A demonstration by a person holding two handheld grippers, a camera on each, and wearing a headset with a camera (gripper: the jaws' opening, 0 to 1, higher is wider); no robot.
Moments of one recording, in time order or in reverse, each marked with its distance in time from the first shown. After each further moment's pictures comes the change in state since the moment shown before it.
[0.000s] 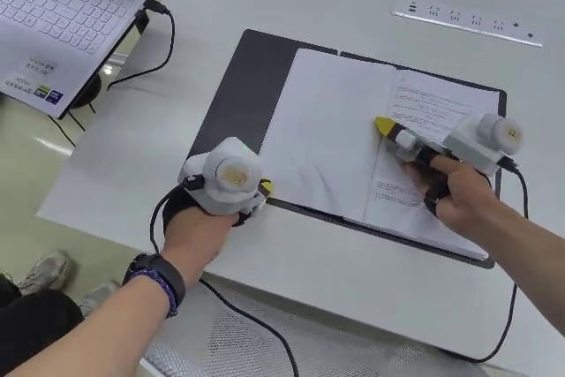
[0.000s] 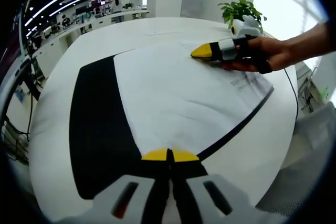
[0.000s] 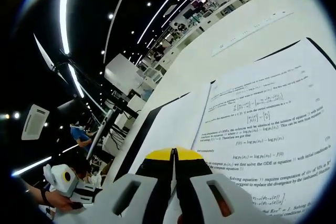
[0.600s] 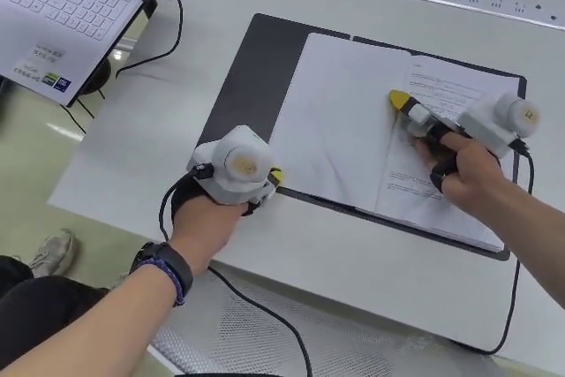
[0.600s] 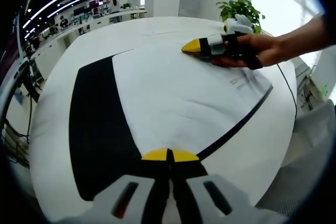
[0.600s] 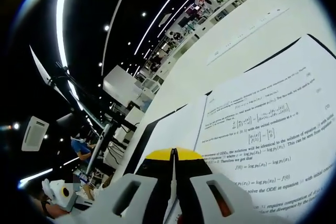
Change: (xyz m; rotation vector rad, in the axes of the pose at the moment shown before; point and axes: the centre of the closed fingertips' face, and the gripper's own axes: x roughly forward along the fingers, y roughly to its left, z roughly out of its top) left arm -0.001 0.000 0.000 0.018 0.006 -0.007; right arm 0.021 -0.016 0.022 0.063 -0.092 -0.013
